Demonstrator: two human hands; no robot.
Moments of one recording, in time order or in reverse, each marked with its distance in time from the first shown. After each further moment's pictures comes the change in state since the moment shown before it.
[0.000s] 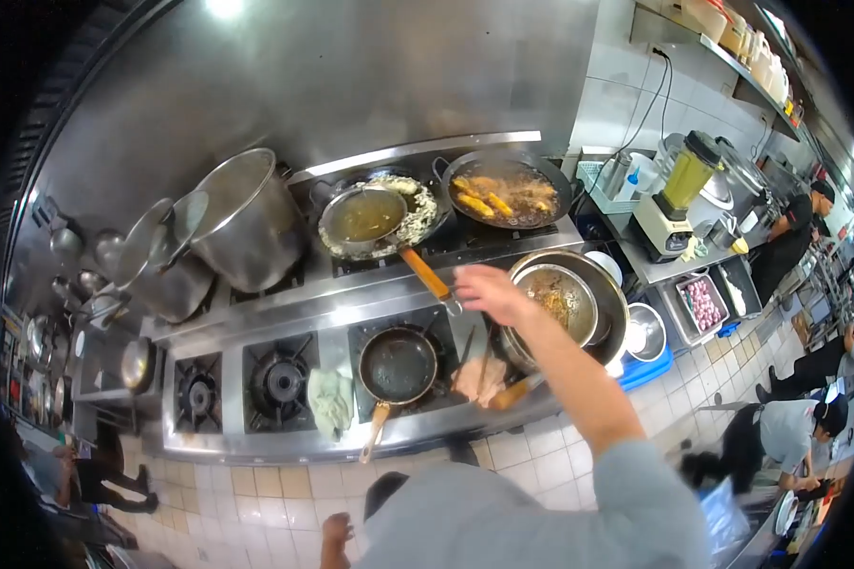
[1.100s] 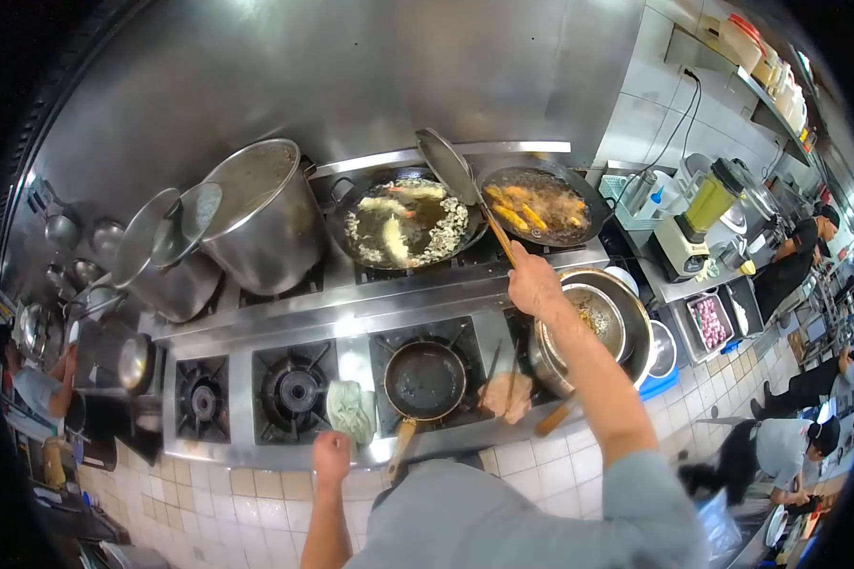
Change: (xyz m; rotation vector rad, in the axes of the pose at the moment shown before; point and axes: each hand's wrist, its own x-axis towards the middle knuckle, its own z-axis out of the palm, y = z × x) left_hand 0.000 0.297 0.048 0.593 0.407 1.131; right_hand 0.040 -0.047 0.024 -1.344 0.390 -0.303
